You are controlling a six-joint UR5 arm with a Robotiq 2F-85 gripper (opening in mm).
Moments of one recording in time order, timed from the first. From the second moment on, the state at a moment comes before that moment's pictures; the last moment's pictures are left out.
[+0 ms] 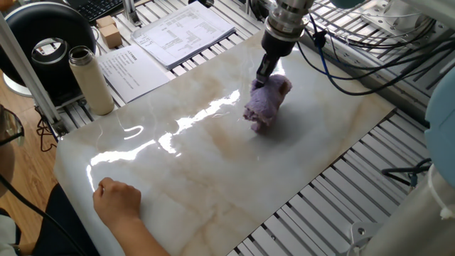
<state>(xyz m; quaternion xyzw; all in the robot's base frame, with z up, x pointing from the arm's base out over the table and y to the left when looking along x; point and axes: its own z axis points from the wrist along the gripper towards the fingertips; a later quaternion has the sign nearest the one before) 0.540 -0.065 0.090 -0.20 0.97 0.09 0.08</state>
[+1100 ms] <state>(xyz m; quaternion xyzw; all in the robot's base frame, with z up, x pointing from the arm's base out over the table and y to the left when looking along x) 0.636 0.041 0.129 -0.19 0.98 0.08 0.07</state>
